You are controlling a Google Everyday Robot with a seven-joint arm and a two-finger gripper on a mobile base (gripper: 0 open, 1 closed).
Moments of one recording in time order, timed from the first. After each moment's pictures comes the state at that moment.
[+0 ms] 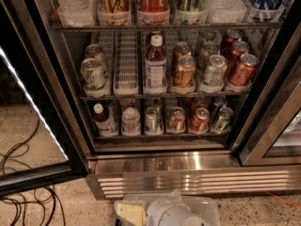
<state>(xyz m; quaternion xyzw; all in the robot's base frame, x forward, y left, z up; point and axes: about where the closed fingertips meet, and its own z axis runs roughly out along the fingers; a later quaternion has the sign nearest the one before) 0.355 0.000 0.655 -0.08 0.91 0.17 0.36</state>
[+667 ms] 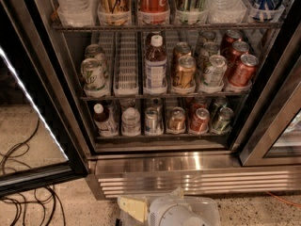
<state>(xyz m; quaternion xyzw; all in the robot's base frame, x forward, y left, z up) 0.365 -0.009 0.653 -0.05 0.91 0.16 0.38</state>
